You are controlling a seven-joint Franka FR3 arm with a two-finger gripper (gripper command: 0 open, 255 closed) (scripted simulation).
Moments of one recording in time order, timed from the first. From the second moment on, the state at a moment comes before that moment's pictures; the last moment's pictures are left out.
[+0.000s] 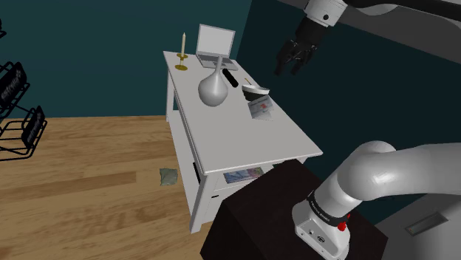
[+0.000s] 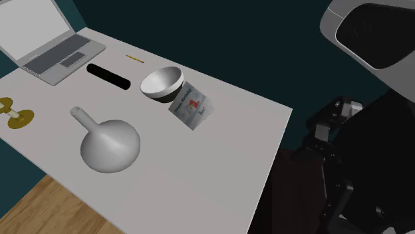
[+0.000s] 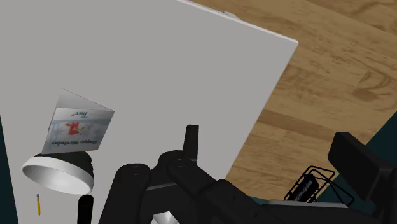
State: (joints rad) arm -0.01 -0.75 0.07 -2.32 0.07 1.69 0.07
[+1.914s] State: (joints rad) arm -0.22 -0.12 -0.15 -2.40 0.06 2.58 0.06
